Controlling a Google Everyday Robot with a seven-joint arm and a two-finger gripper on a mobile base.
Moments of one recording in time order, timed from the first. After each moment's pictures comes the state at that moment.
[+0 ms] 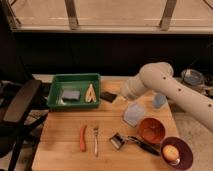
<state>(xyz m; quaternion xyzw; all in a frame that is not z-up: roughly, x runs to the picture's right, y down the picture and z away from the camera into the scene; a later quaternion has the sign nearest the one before) 0.074 0.063 0.689 -0.26 -0.19 0.26 0.91</state>
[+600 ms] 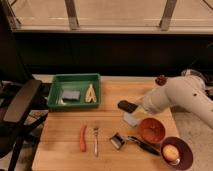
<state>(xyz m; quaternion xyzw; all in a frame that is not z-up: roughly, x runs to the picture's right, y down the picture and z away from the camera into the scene) 0.166 0.106 0.653 -0.24 -0.15 0.29 0.92</state>
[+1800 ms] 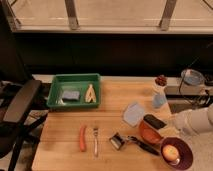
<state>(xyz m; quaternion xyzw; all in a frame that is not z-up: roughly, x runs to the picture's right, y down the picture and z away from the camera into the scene) 0.271 0.174 0.632 -0.25 -0.13 0.40 0.88</state>
